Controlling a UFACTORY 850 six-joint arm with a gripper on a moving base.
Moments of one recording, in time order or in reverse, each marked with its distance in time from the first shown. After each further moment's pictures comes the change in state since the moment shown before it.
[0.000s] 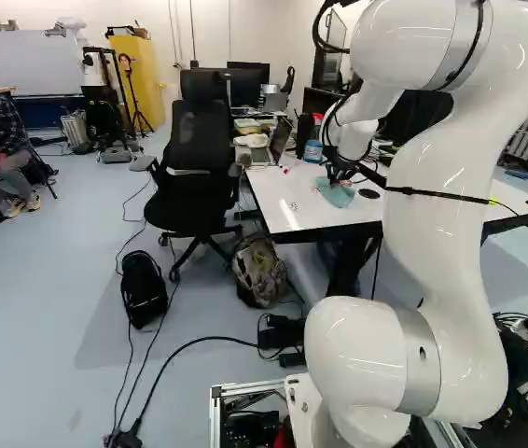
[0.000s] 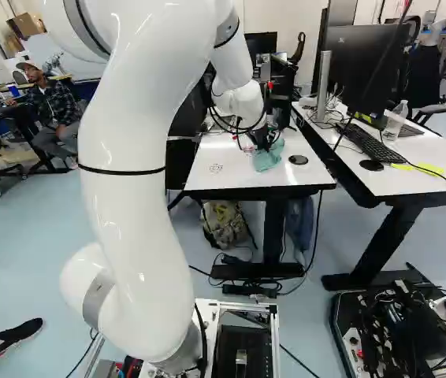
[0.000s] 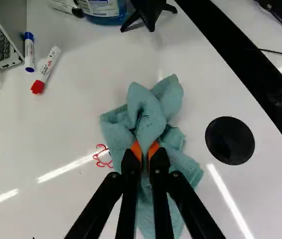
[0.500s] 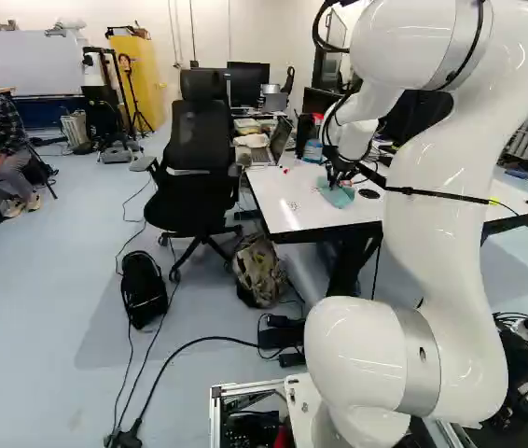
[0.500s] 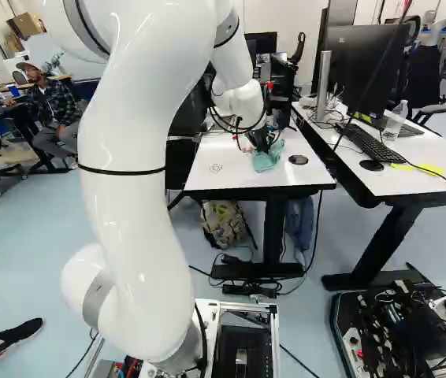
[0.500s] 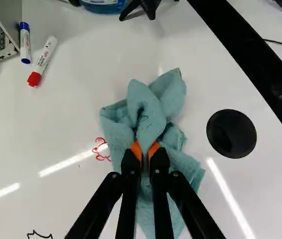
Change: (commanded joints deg) arm 0.0 0.0 0.0 0.0 -2.3 0.0
